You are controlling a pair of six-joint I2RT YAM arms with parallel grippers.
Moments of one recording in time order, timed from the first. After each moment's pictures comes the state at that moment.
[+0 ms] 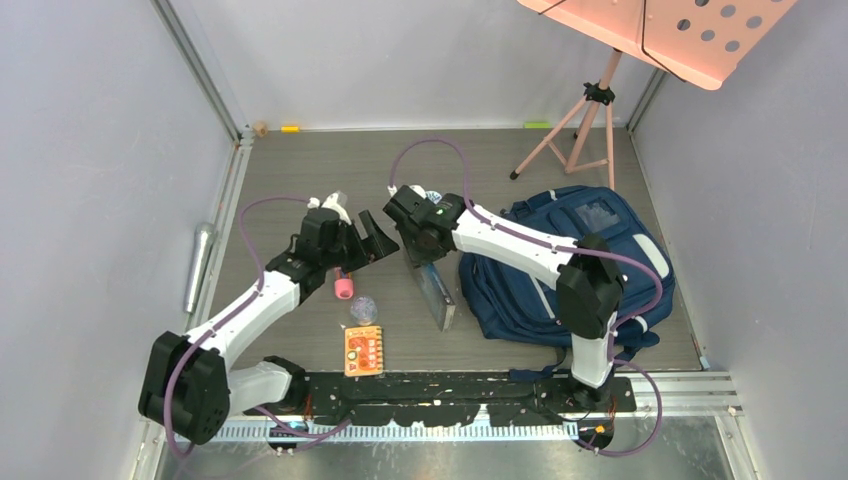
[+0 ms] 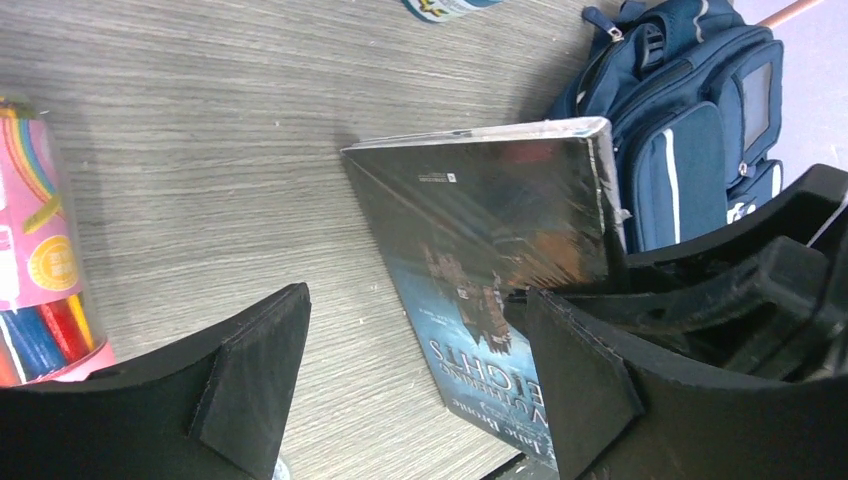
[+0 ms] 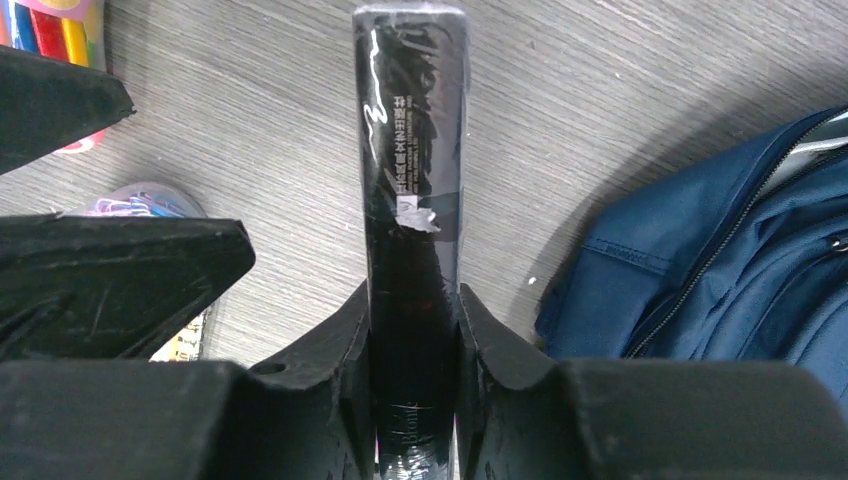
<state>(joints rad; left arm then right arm) -0.40 1.16 0.69 -0.12 0.19 -0.77 0.93 1.89 1.64 -0.87 0.21 0.46</state>
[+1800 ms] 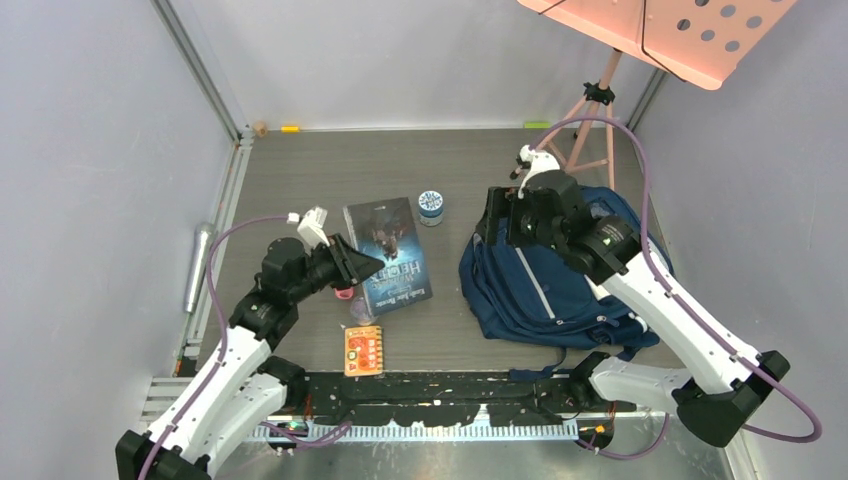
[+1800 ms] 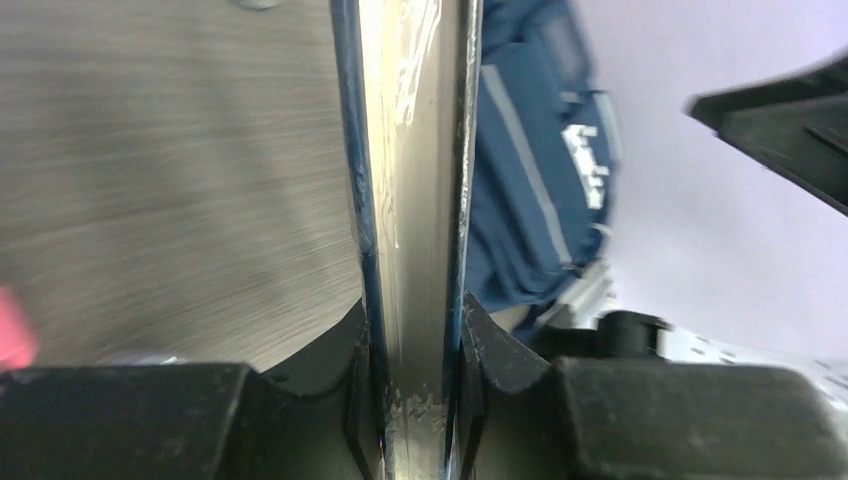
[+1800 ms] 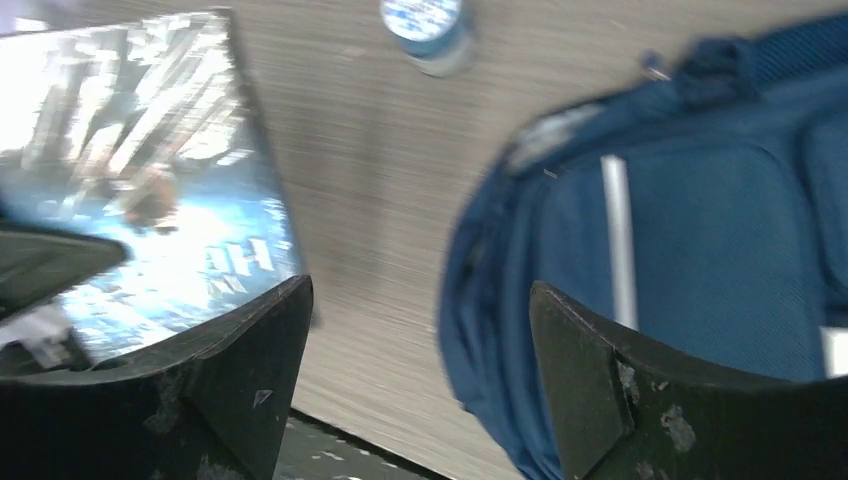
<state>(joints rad) -0.39 0.70 0.53 -0.07 0.42 -0.82 0.65 1.10 1.26 -0.70 0.10 0.46</state>
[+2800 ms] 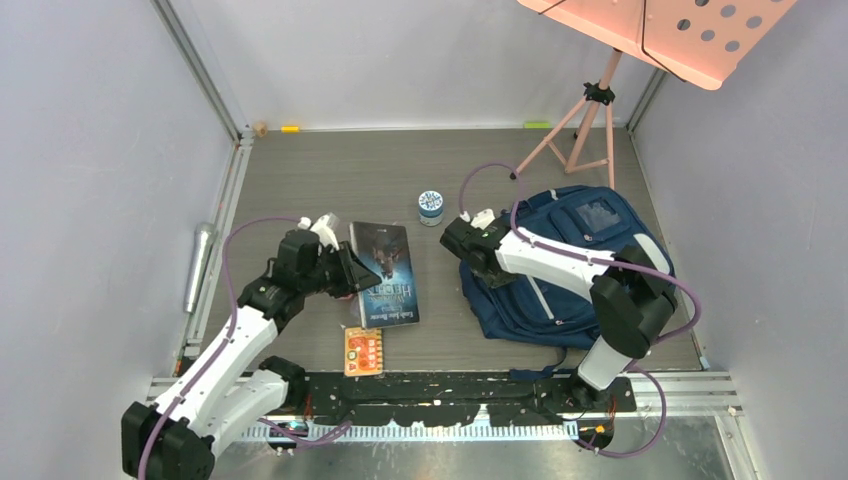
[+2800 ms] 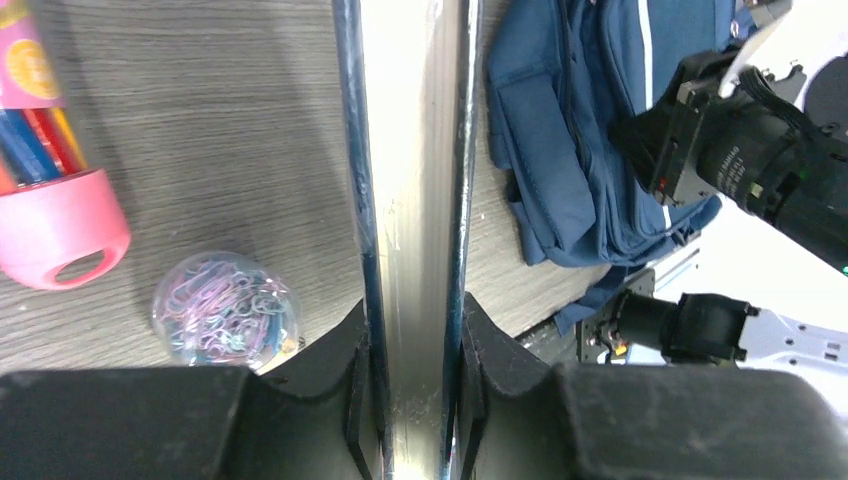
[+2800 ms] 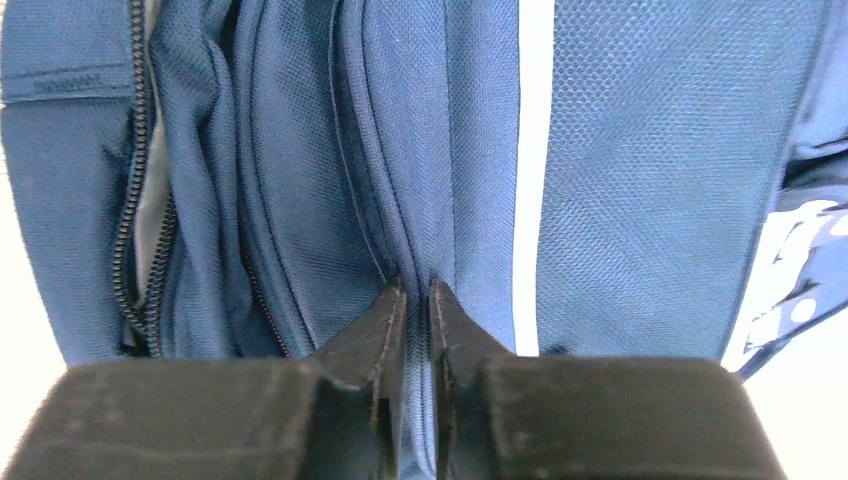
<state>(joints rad) -0.39 0.83 0.60 -0.40 0.32 -0.71 0.79 1.64 1.13 -0.95 0.58 0.49</state>
